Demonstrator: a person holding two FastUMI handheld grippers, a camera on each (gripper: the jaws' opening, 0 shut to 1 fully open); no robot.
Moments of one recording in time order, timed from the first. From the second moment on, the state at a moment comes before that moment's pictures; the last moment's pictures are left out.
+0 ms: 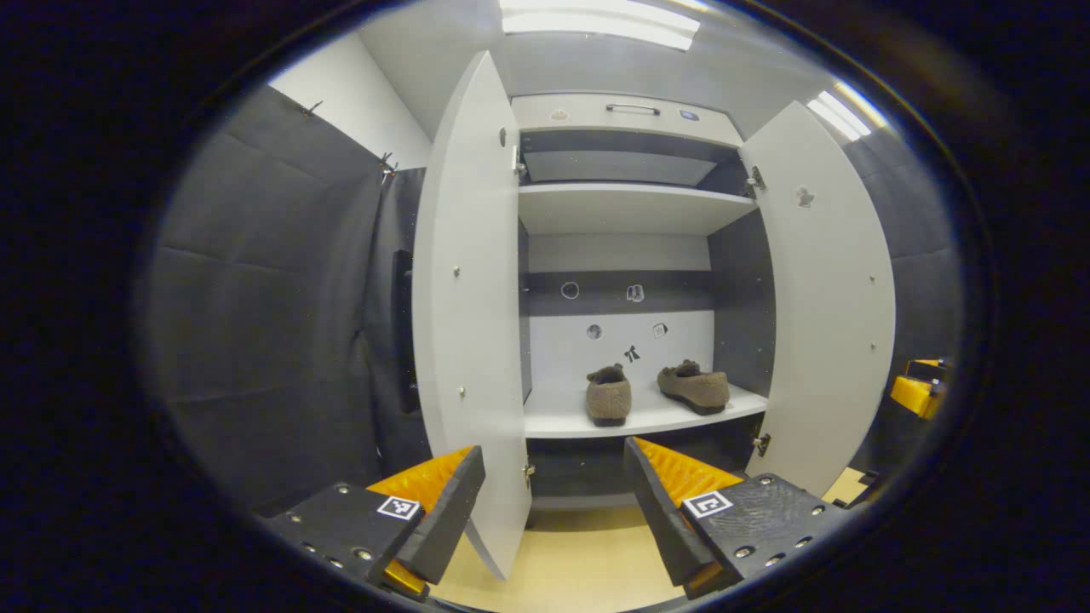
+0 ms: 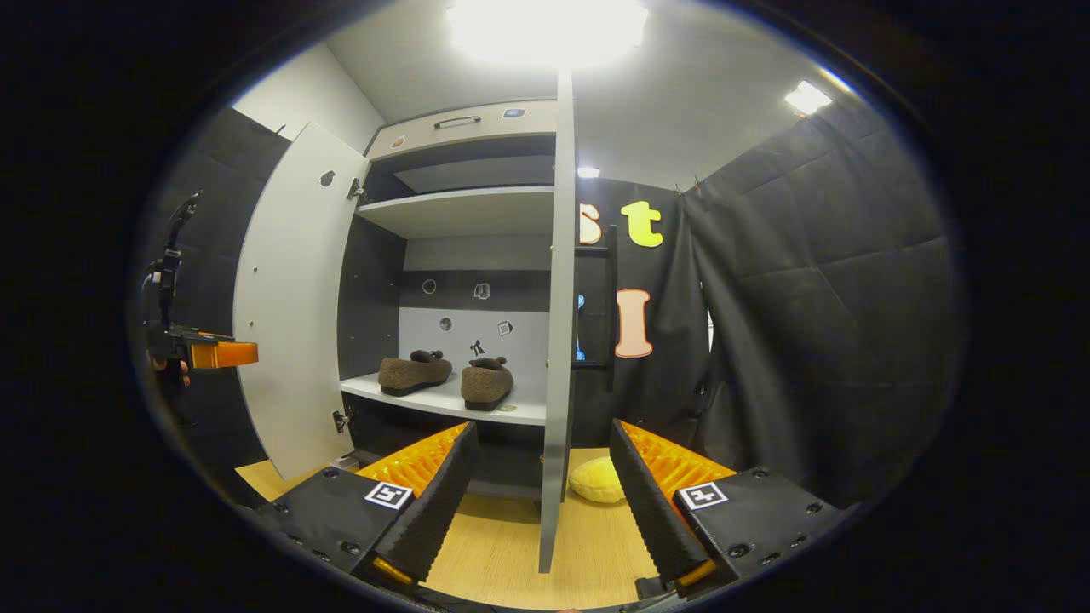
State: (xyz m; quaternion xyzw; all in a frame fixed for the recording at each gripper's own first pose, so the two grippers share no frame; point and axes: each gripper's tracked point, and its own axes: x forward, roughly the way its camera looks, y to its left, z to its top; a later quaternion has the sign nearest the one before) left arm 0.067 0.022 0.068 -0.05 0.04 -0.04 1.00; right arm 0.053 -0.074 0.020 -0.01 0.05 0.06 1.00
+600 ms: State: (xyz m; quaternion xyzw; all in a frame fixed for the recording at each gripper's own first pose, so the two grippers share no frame) left arm 0.056 0.062 0.052 -0.04 0.05 0.00 1.00; right arm 0.095 -0.175 0.066 0.01 0.00 -0.08 1.00
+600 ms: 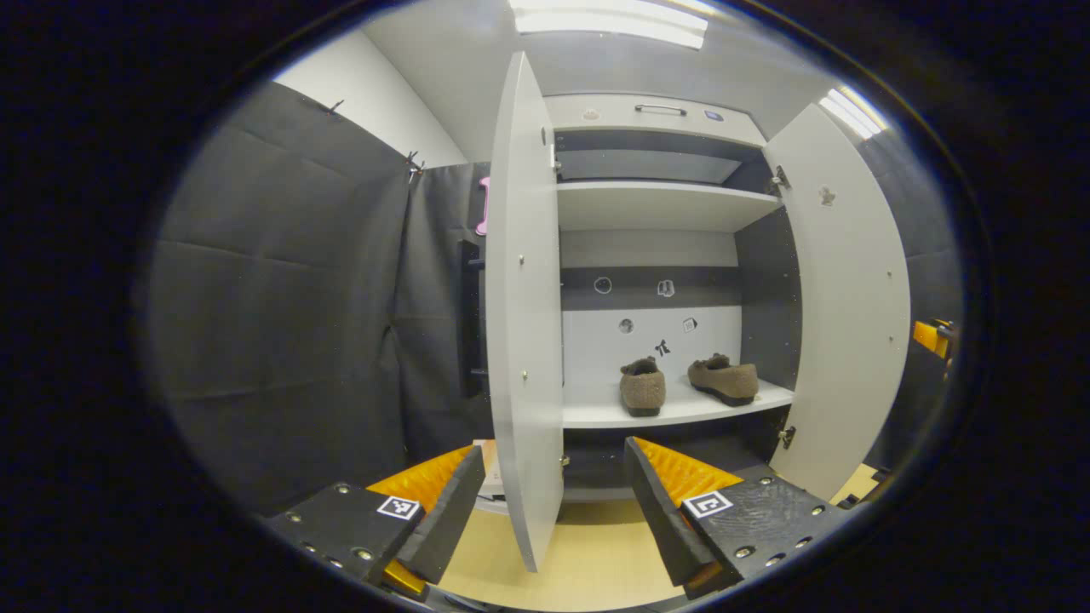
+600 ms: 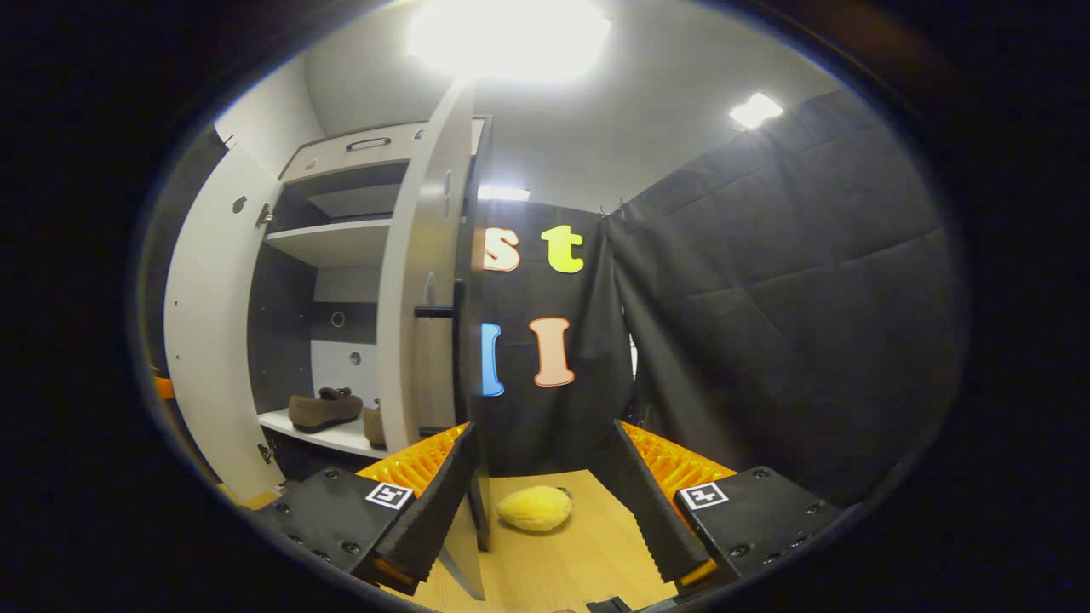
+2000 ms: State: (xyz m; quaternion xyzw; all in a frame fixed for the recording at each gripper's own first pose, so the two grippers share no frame) left arm 0.066 0.150 0.032 -0.06 0.05 0.04 1.00; right arm 0.138 -0.072 0.084 -0.01 0.00 -0.04 1.00
